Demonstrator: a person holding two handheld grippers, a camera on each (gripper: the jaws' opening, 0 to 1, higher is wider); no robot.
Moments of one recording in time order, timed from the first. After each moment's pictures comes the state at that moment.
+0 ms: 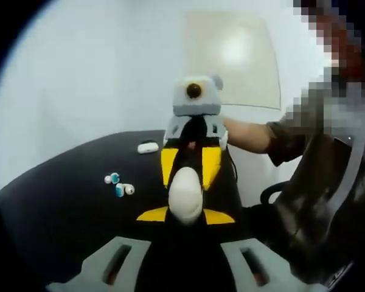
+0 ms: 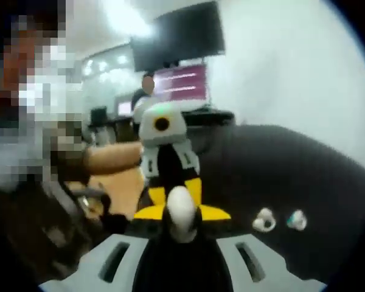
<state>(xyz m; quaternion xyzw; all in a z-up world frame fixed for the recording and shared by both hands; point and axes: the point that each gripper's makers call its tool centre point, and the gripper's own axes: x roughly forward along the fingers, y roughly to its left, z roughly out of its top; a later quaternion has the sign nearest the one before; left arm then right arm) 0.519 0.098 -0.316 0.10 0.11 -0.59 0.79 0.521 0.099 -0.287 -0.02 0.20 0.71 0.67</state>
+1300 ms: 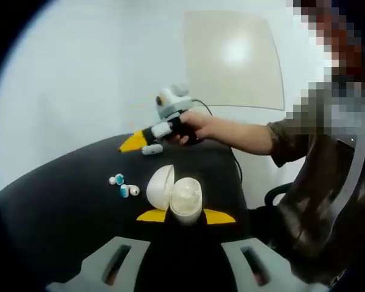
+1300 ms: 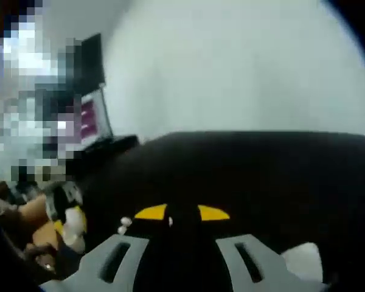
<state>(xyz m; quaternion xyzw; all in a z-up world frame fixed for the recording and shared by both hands) 0.527 0.100 -0.314 0.09 0.11 -0.58 0.80 0.683 0.033 -0.295 0.04 0.20 0.46 0.87</state>
